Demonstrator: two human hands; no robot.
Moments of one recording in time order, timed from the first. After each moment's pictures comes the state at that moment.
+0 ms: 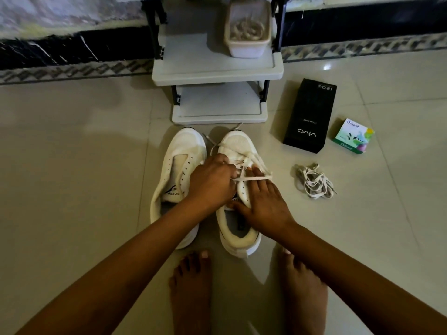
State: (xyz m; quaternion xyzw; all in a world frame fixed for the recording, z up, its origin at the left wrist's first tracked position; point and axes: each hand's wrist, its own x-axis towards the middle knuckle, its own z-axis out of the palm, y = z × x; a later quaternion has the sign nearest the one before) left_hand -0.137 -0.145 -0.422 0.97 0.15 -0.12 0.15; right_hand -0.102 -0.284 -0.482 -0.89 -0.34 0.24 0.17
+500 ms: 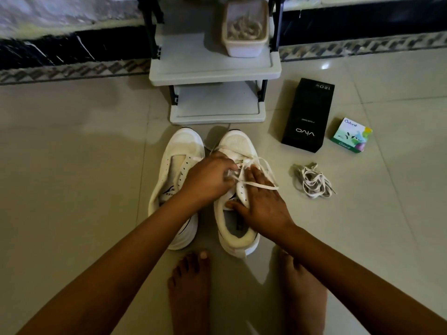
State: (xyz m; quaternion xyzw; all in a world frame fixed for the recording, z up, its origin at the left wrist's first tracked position) left_hand -0.131 -0.131 -0.426 0.95 0.13 -0.10 0.27; right_hand -0.104 -0.284 -0.467 -0.89 -0.32 0.23 0.20
